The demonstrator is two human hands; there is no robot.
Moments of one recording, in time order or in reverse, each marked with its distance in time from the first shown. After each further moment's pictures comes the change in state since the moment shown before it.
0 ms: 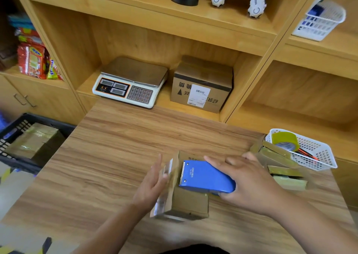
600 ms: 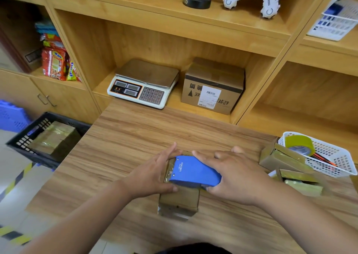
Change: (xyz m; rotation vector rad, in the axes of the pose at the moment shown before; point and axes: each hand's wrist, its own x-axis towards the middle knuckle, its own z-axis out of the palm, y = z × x) left_hand 0.005 0.060 -0.053 0.543 -0.294 0.173; right_hand 0.032 -0.031 -0.010 -0.015 -0.066 -0.105
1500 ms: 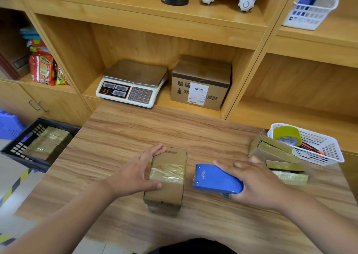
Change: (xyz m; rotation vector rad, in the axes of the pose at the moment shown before) left_hand 0.002 0.009 0.004 0.024 -0.005 -0.050; right_hand -0.064 0.079 0.041 0.012 -0.049 0.084
